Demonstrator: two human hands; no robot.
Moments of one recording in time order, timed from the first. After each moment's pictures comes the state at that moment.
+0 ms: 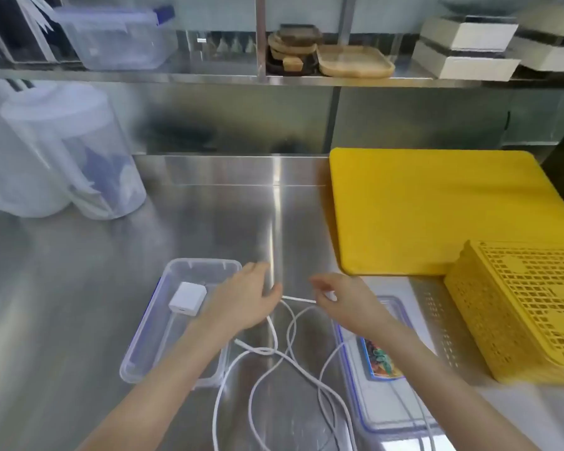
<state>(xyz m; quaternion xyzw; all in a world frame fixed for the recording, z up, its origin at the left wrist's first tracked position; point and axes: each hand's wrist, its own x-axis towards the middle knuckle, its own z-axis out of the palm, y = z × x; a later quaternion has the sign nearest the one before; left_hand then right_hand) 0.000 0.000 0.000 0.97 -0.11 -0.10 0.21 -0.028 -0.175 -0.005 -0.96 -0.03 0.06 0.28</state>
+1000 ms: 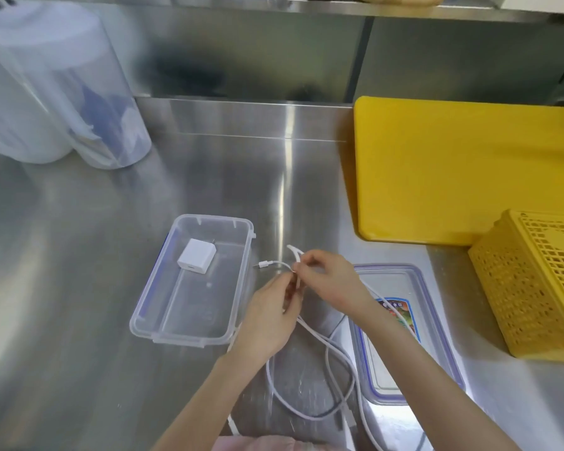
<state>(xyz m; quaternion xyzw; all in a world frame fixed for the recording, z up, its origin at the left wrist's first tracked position) -0.057 -0.011 -0.054 0.89 -0.09 -0.04 0.44 -0.026 -0.131 -0.022 -0.89 0.07 0.12 0.44</state>
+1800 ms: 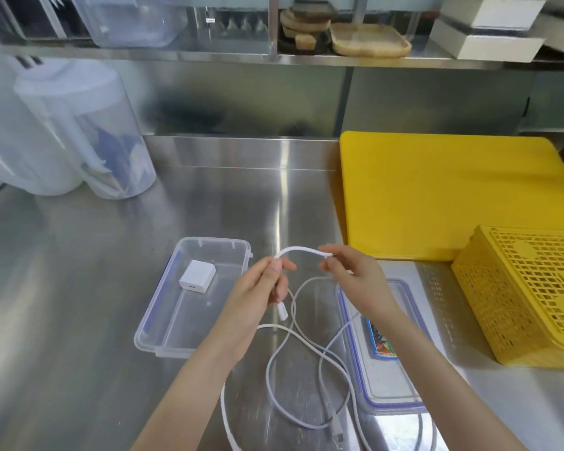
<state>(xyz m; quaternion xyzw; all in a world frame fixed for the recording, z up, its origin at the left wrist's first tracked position) -0.056 -0.001 0.003 0.68 -0.02 -0.11 0.73 -0.039 -0.168 -0.007 -0.82 0.04 -0.04 0.57</state>
